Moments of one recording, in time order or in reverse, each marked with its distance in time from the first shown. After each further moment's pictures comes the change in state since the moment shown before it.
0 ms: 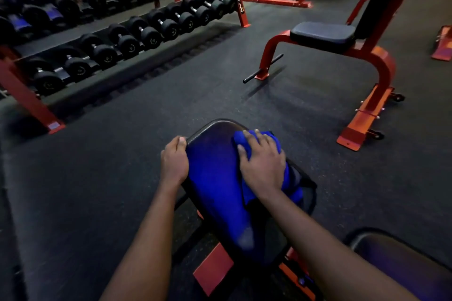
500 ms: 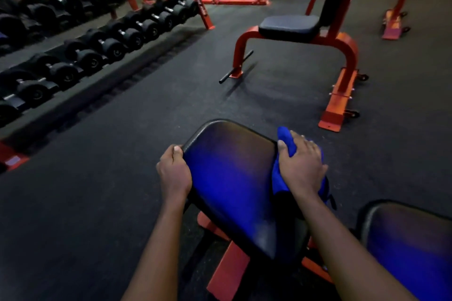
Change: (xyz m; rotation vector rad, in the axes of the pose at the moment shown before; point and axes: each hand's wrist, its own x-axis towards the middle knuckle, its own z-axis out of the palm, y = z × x) left_hand 0.007 -0.013 0.000 -0.054 0.022 0.045; right_hand -0.016 0.043 -0.010 0.065 0.149 0.498
